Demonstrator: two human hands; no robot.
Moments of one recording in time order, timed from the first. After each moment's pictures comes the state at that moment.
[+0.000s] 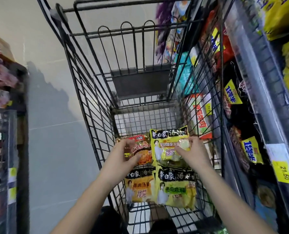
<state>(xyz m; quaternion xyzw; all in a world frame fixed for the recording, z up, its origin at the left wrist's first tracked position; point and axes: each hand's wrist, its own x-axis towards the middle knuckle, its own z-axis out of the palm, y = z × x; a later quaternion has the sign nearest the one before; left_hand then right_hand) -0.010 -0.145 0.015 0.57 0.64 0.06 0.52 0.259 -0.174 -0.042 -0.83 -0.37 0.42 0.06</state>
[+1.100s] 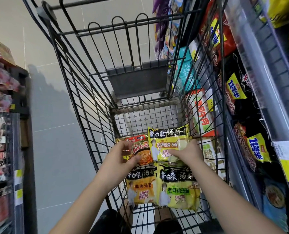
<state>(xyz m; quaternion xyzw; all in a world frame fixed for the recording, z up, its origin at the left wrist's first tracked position) -0.015 -0.146 -0.003 0.54 0.64 0.07 0.54 0.249 -0.165 -0.080 -0.85 -0.26 0.46 0.00</state>
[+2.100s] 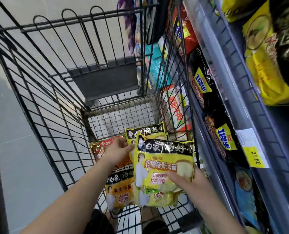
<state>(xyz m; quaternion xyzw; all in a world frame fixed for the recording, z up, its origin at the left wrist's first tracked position) 0.061 -0.120 -0.099 0.40 0.67 -0.03 0.62 0.275 -0.266 0.041 -0.76 -0.11 0.60 0.23</state>
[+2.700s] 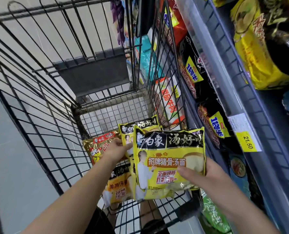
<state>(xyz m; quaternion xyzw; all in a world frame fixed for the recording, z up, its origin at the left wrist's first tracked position) 0.069 -0.142 -0.141 0.37 0.68 -0.06 0.63 0.298 -0.272 0.084 -0.74 -0.14 0.61 0.26</state>
